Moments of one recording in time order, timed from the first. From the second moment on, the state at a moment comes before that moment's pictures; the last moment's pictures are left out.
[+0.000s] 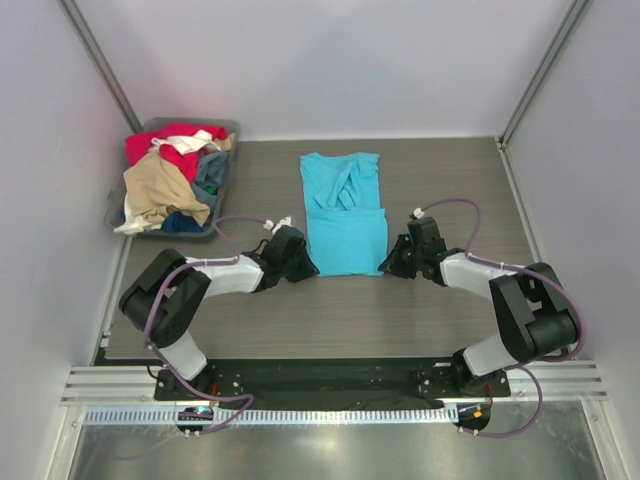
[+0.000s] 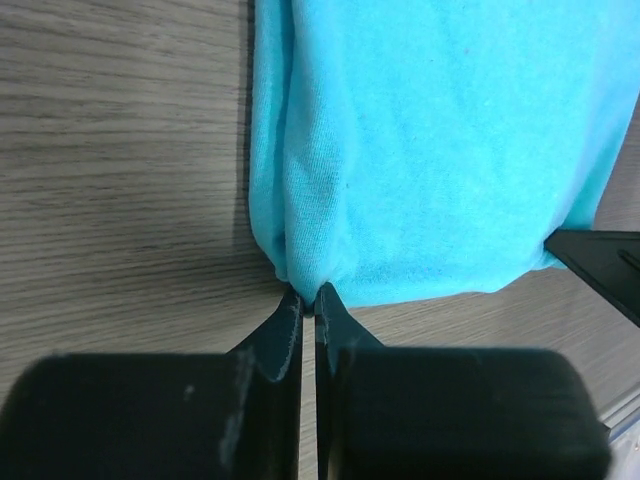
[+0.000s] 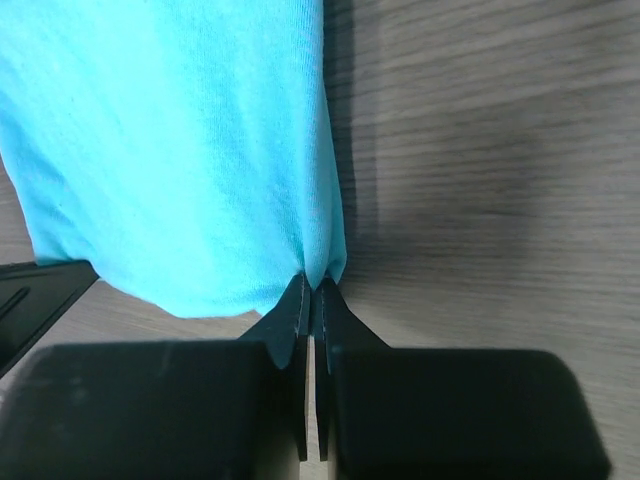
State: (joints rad) left arm -0.68 1.67 0.76 0.12 -0.03 -0.93; right arm 0.33 1.50 0.62 0.01 -0.17 0.70
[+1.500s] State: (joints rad) left arm -0.50 1.54 1.33 -0.67 0.09 -0.82; right arm 0.29 1.58 1.35 -0.78 -0.19 0.58
